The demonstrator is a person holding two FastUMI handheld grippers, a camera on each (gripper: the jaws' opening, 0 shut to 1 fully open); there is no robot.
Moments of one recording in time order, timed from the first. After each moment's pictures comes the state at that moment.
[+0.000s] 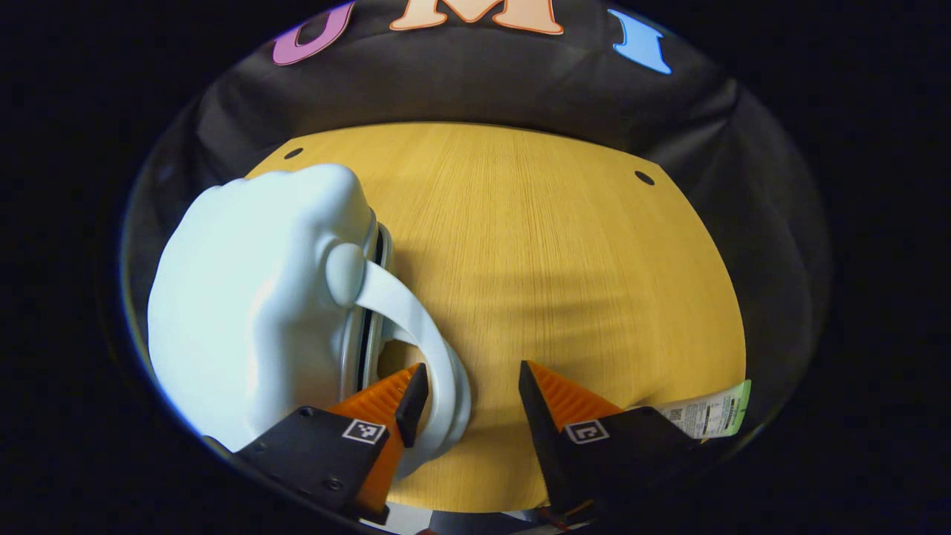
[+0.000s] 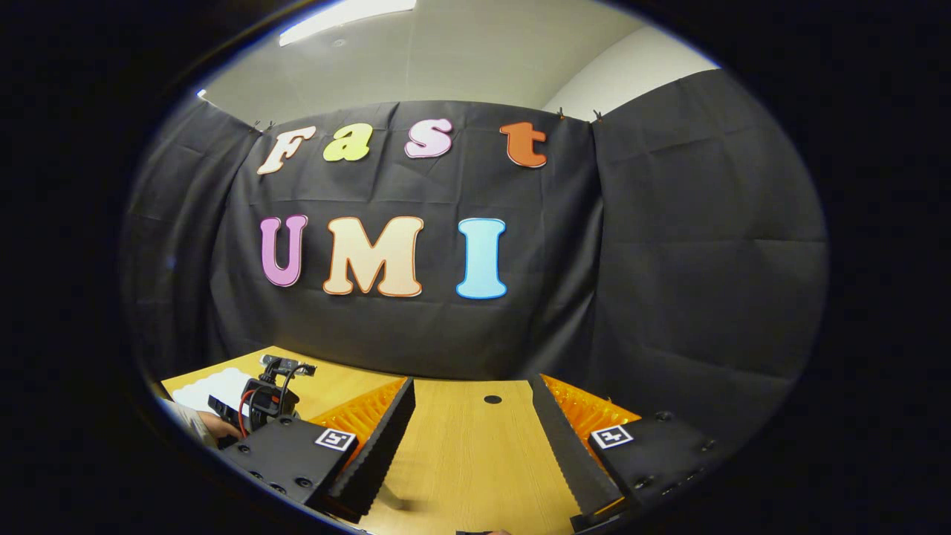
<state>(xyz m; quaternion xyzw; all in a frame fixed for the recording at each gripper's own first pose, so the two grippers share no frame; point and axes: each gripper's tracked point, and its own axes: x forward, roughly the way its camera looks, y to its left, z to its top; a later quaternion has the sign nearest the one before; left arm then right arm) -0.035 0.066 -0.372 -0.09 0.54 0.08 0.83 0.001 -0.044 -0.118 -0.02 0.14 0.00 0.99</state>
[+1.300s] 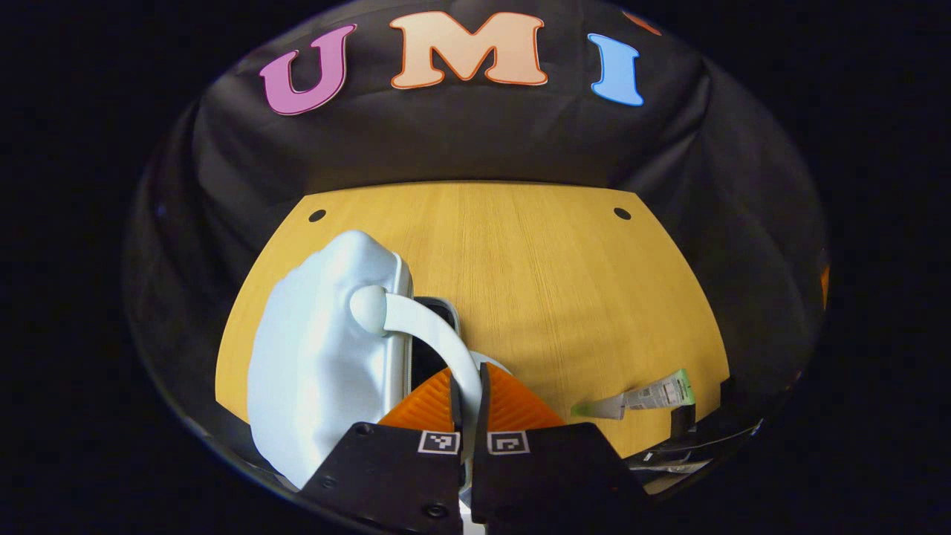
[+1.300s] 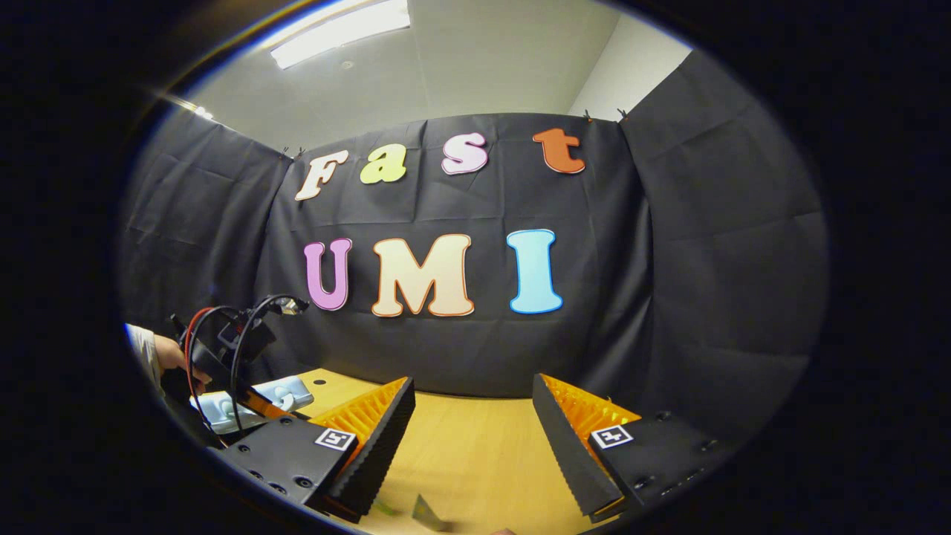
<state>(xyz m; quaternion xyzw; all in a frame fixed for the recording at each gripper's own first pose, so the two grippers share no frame) -0.026 0.078 -0.238 -0.04 0.48 0.04 0.87 0.026 0.035 -0.135 0.04 0.09 0.10 0.99</state>
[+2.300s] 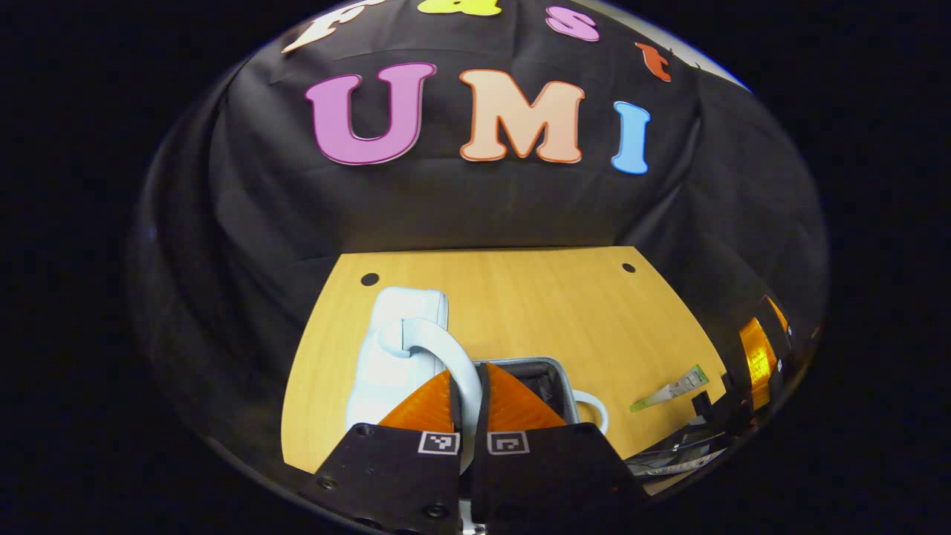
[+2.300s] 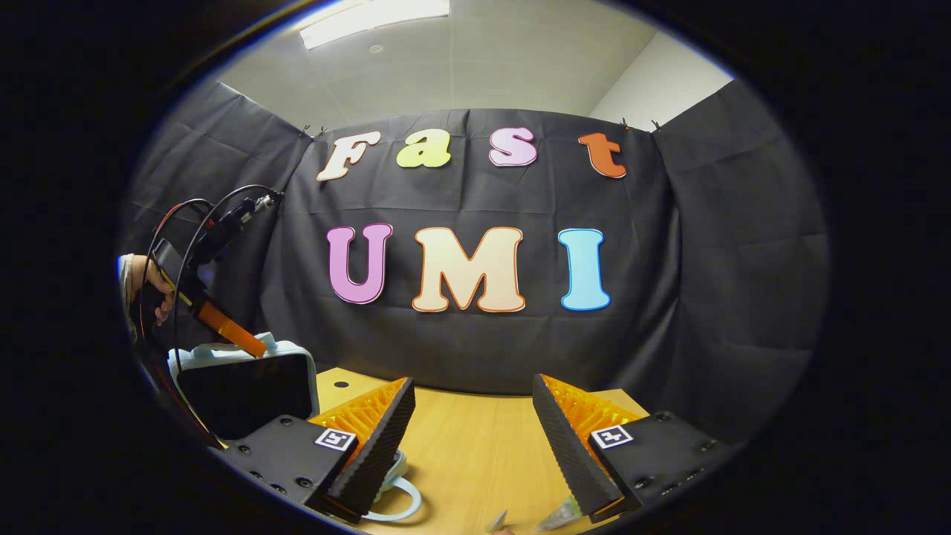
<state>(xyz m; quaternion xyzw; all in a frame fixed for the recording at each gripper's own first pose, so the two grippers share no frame) -0.037 0.290 -0.133 -0.04 0.39 0.02 0.92 0.006 0.230 -0.147 0.01 0.10 0.08 0.99</state>
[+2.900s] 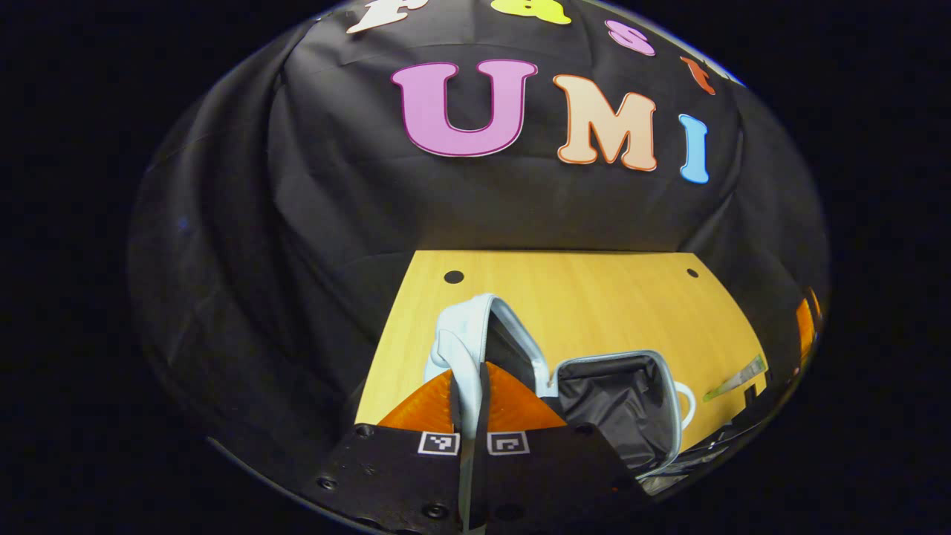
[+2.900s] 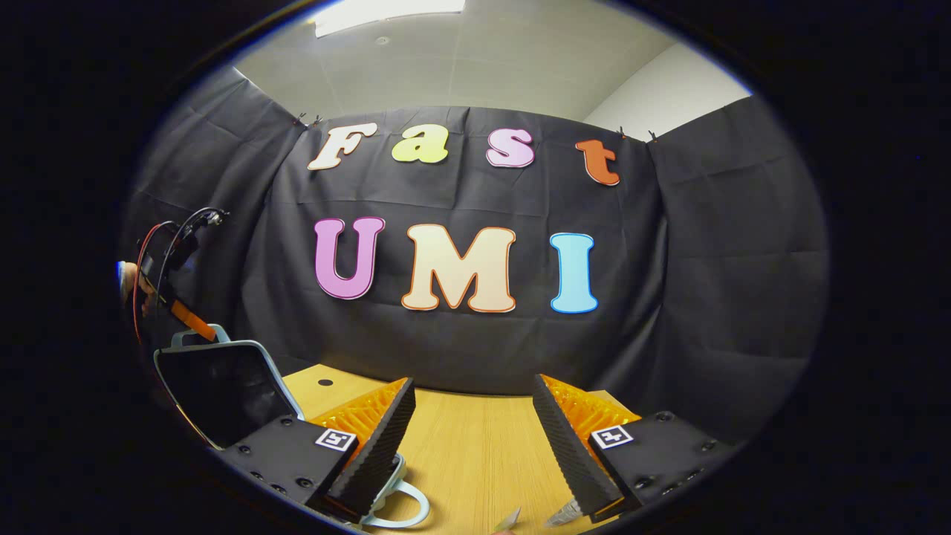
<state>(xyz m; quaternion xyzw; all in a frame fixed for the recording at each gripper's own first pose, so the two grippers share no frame) -0.062 0.444 -0.162 -0.02 0.39 0.10 0.92 0.006 0.248 -0.142 -0.03 0.10 0.04 0.99</state>
